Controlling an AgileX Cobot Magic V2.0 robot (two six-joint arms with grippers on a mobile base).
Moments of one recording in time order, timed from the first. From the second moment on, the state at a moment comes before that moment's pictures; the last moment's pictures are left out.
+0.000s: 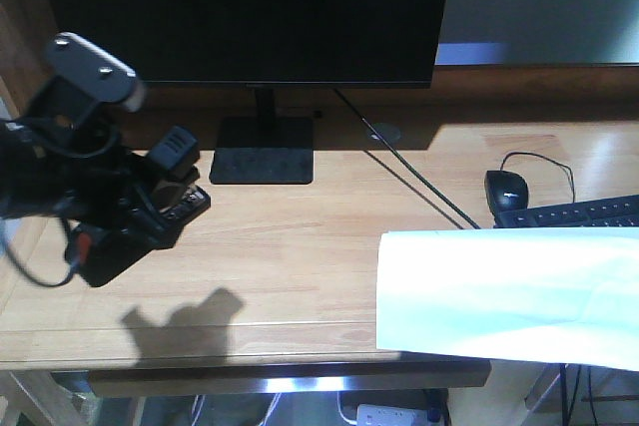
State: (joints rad) left arm -0.41 1.29 -1.02 -0.21 0.61 0.42; right arm 0.05 0.18 0.00 -0.37 -0.58 1.58
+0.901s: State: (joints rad) left arm 0.00 1.88 -1.40 -1.01 1.03 1.57; right arm 0.05 0.18 0.00 -0.37 -0.58 1.58
